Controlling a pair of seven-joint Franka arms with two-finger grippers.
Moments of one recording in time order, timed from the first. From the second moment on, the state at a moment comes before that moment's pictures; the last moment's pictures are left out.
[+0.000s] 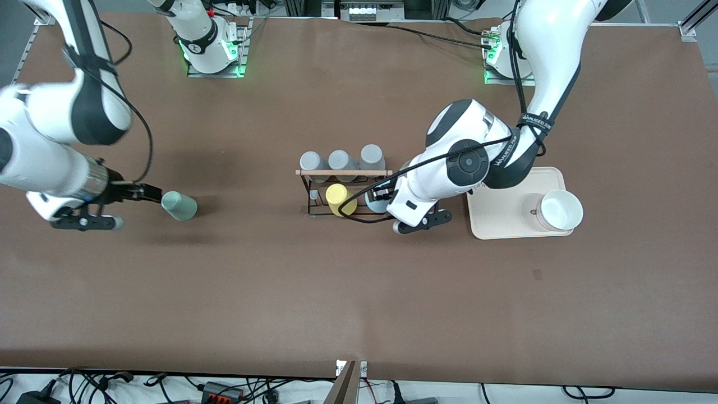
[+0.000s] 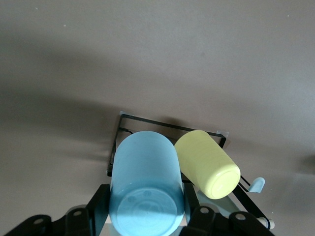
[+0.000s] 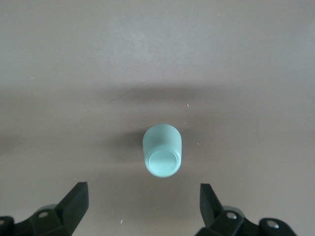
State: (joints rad) left arm -0.27 0.67 -0.39 -1.31 -0.15 1.95 -0.84; right arm 0.00 0.30 0.03 -1.80 -0.02 1.98 0.04
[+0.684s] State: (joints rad) left arm -0.31 0.72 -0.39 -1.31 0.02 2.01 -0.84; right arm 0.00 0.37 0.03 -2.03 -0.02 2.33 0.03
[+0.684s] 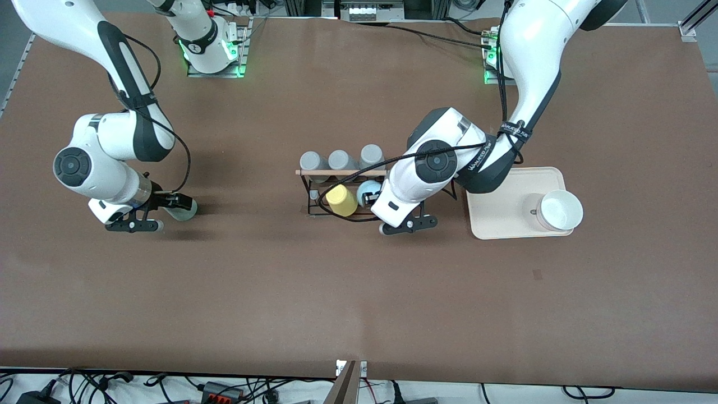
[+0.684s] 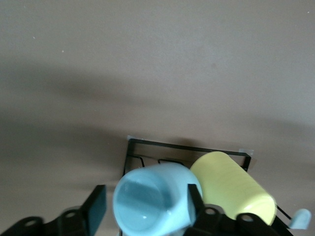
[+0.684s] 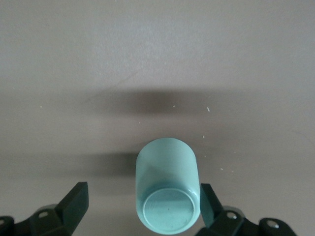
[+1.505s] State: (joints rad) left arm 0.08 0.49 -0.39 -1.24 0.00 1.63 -0.50; right arm -0.03 0.37 0.02 -2.10 -0.04 2.40 -0.02
